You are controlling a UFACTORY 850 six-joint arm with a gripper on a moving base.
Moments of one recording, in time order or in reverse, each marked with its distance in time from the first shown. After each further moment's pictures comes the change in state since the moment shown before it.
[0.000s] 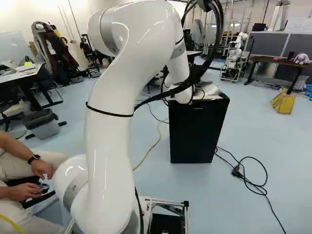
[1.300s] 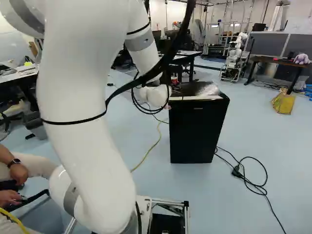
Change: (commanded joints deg) arm 11.0 20.0 24.4 5.3 -2.1 -3.1
